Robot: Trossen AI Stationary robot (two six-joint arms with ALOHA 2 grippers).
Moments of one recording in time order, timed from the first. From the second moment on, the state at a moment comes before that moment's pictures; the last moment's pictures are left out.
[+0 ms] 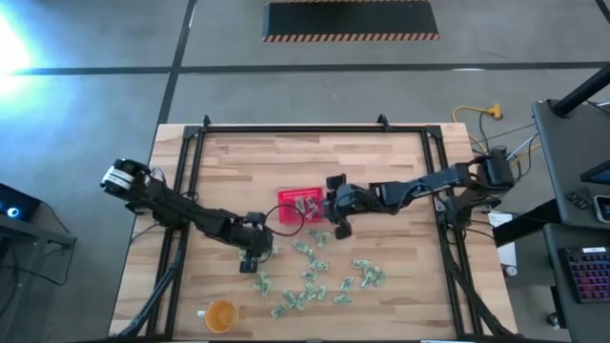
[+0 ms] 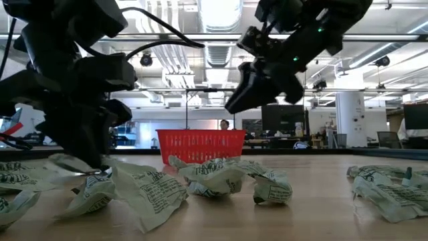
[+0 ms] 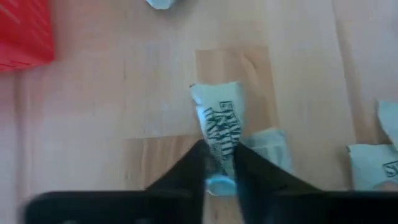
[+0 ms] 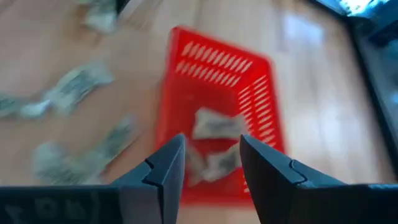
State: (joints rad) left arm -0.34 1.50 0.64 -0.17 -0.08 -0.24; right arm 0.04 1.63 0.86 0.07 0.13 -0.32
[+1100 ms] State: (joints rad) left arm -0.23 1.41 0.73 0.05 -0.70 0.27; right arm 0.21 1.76 0.86 0.03 0.06 -0.13
